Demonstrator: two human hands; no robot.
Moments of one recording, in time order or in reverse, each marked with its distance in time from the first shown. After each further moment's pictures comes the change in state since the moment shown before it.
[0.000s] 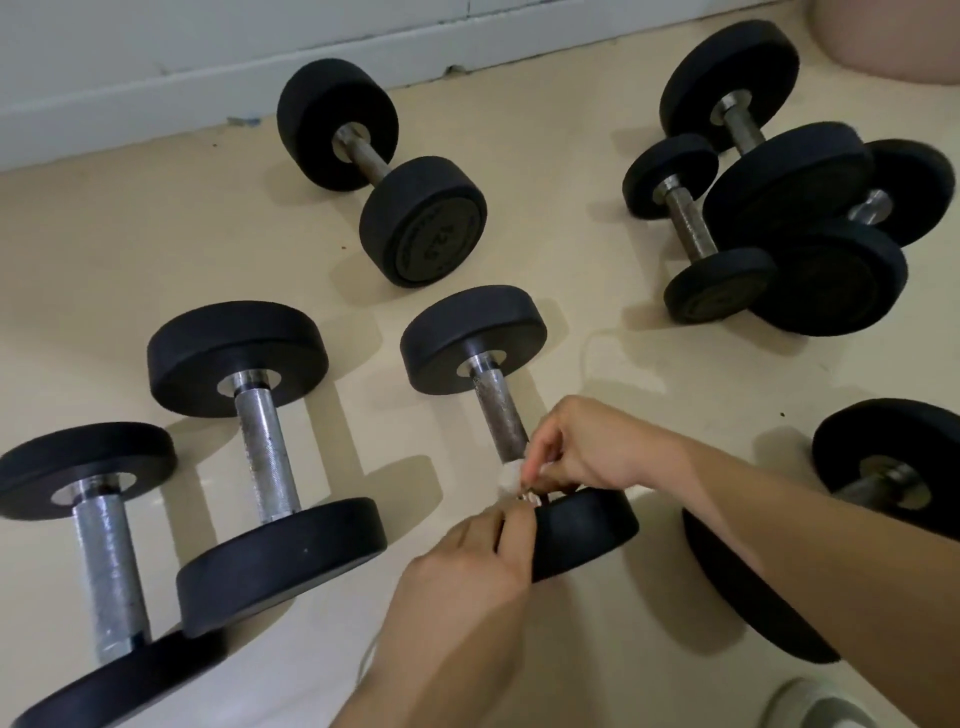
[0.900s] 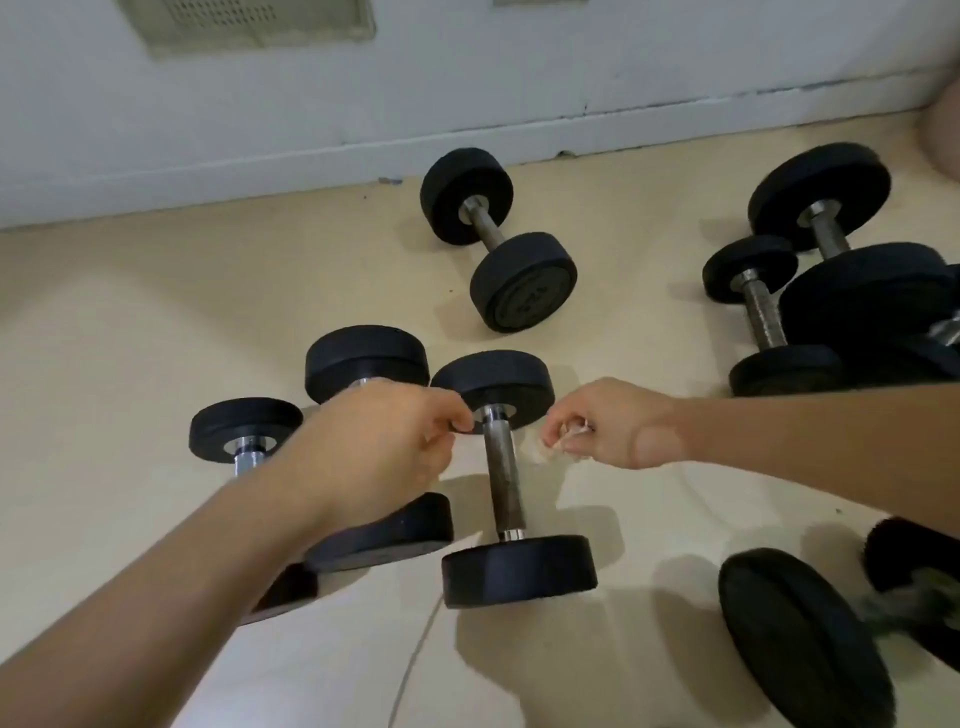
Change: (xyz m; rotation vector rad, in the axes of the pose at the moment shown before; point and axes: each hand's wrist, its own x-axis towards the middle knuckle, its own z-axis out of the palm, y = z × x) left_hand 0.003 -0.067 -0.158 -0.048 -0.006 -0.148; right_hand -0.004 -0.075 -0.050 -0.427 -0.045 -0.231
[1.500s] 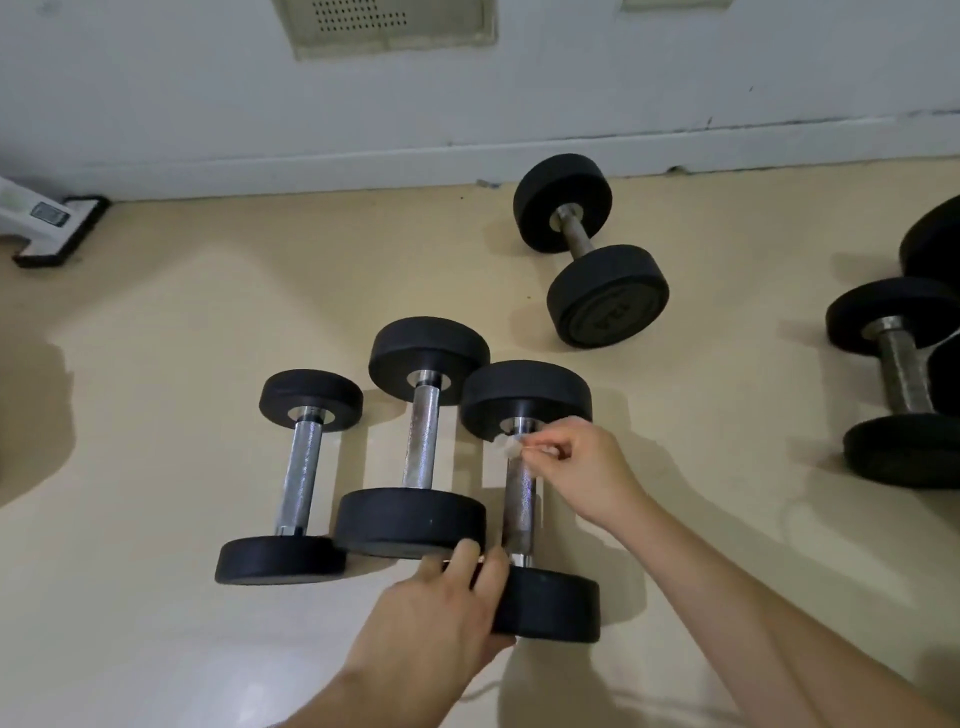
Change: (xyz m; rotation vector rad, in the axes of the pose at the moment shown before) left_hand -0.054 0.019 0.153 0.296 0.054 -0.145; right_hand 0.072 -0.007 0.089 0.547 0.442 -0.057
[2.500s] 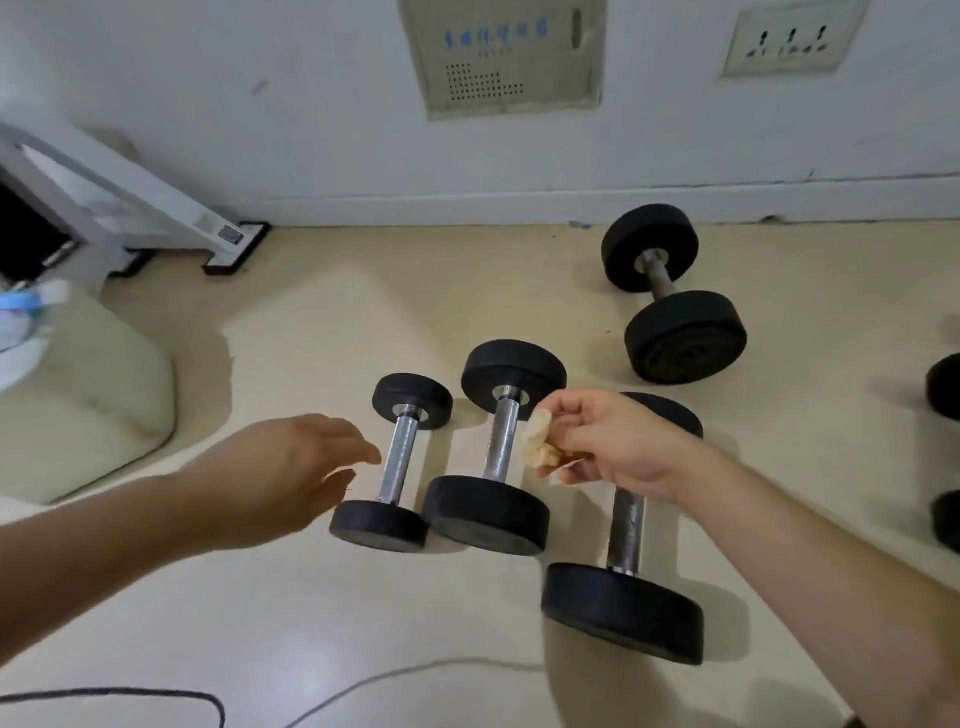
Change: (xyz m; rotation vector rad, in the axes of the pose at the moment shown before) left_hand -0.073 -0.140 -0.146 0.037 0.025 -0.078; right_hand -0.012 -0.122 -0.051 0.508 -0.663 0.135
